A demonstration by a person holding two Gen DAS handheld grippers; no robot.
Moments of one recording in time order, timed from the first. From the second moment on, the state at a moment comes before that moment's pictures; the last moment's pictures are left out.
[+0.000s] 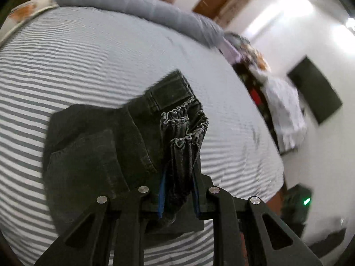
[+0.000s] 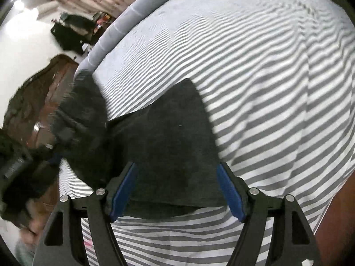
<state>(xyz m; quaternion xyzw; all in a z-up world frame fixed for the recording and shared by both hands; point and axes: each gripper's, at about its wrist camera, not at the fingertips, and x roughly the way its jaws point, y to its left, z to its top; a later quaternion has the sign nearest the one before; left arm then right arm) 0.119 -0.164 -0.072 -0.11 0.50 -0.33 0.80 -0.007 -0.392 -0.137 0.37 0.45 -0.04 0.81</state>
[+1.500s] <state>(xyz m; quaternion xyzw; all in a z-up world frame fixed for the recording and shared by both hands) 0.110 -0.083 -0.160 0.02 0.54 -0.25 0.81 0.090 -0.341 -0.129 0.20 0.51 0.00 0.84</state>
